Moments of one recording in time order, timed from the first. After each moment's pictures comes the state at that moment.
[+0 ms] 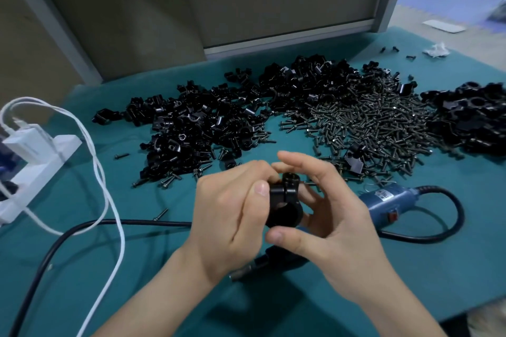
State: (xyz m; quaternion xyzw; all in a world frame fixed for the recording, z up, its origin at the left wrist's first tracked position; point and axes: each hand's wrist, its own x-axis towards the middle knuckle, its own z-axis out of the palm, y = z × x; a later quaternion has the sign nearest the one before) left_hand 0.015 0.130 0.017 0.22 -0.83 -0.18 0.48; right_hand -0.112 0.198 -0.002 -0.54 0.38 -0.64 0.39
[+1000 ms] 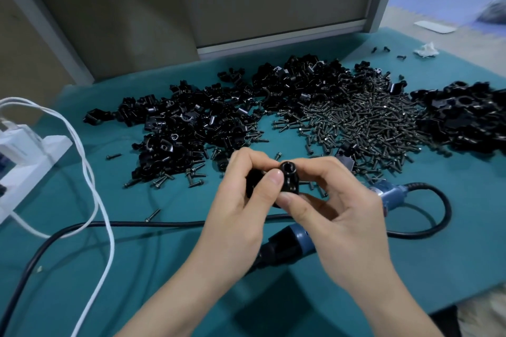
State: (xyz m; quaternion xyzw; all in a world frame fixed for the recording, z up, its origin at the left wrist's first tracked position) left_hand 0.004 0.147 0.012 0.29 -0.67 -0.54 0.42; right_hand -0.117 0.202 0.004 -0.53 0.49 -0.65 0.24
